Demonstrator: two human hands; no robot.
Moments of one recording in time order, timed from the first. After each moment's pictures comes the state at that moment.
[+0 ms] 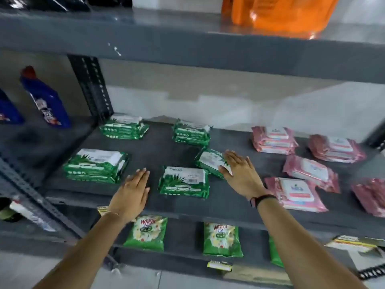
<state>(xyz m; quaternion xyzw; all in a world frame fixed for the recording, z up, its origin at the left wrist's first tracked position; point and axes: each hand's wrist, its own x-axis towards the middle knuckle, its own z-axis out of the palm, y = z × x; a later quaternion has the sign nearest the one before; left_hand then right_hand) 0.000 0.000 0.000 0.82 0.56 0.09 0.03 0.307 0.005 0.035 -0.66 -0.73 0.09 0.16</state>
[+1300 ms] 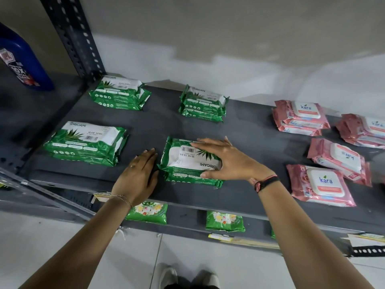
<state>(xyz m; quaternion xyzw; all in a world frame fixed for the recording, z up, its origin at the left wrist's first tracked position) 0.000 0.027 -0.023 0.82 0.55 0.11 0.11 0.248 0.038 0.046 -0.51 -0.81 0.28 0.07</state>
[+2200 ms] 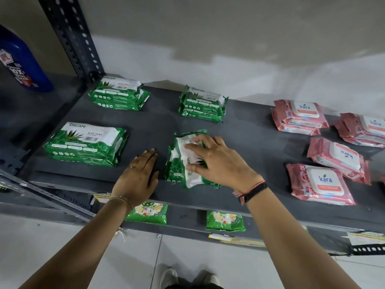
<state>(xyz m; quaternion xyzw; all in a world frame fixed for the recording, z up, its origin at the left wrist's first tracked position) -0.002 0.027 -0.025 0.82 0.55 0.11 0.11 0.213 0.021 0.064 -0.57 -0.81 0.15 0.01</state>
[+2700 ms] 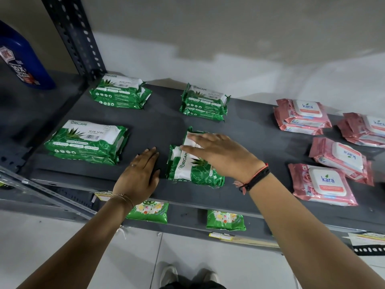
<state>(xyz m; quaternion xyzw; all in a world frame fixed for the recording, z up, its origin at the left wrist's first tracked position) 0.000 0.027 -0.024 0.82 0.55 0.11 0.12 0.218 0.034 0.074 -0.46 -0.88 0.05 -0.13</state>
